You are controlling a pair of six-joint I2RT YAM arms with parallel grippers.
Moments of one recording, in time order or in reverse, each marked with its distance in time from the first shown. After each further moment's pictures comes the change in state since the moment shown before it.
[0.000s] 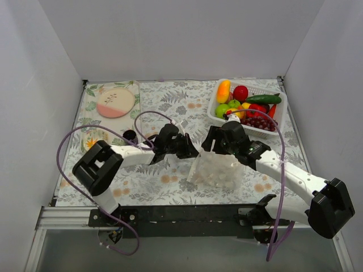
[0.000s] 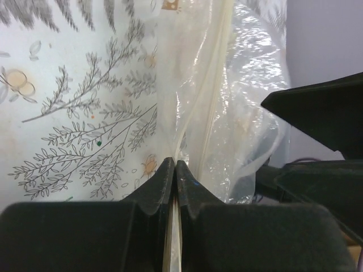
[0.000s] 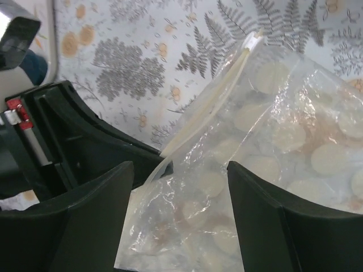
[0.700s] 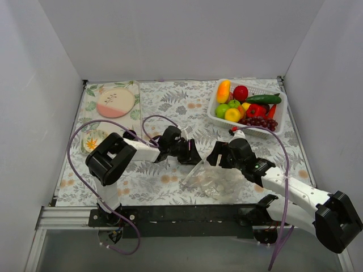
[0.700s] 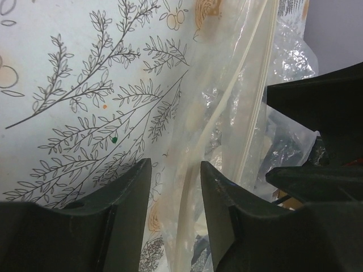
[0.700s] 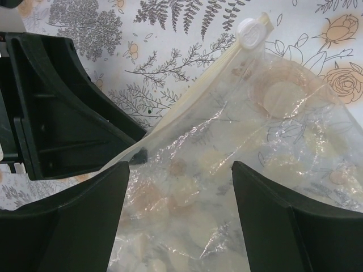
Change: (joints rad) left arm 0.026 0.124 0.038 -0.014 0.160 0.071; right arm -0.010 -0.158 -0.278 0.155 -0.029 -0.019
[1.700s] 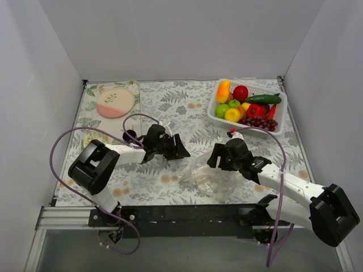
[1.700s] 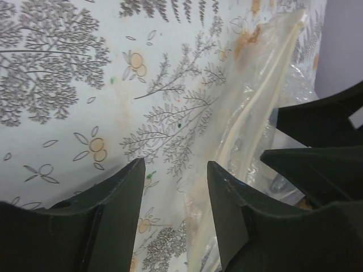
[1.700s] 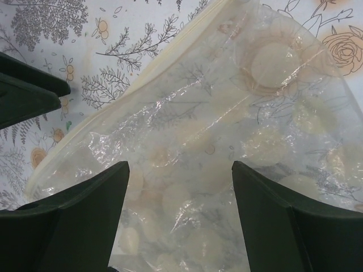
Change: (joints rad) left arm 0.131 -0.176 -0.138 -0.027 -0.138 0.040; right arm 0.000 0.086 0.037 -0.082 0.006 0.040
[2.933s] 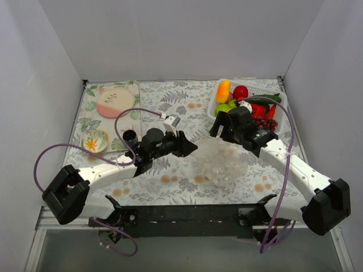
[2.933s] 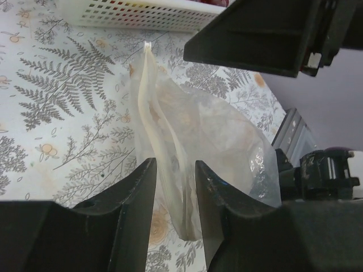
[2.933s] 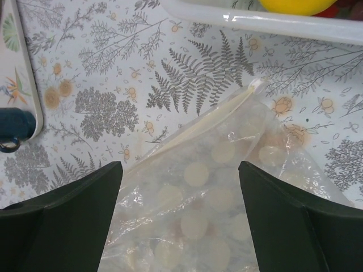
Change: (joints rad) left arm -0.202 -0.339 -0.039 0.139 -0.211 0.200; right arm -0.094 0.113 0.486 -0.306 0.120 -0.010
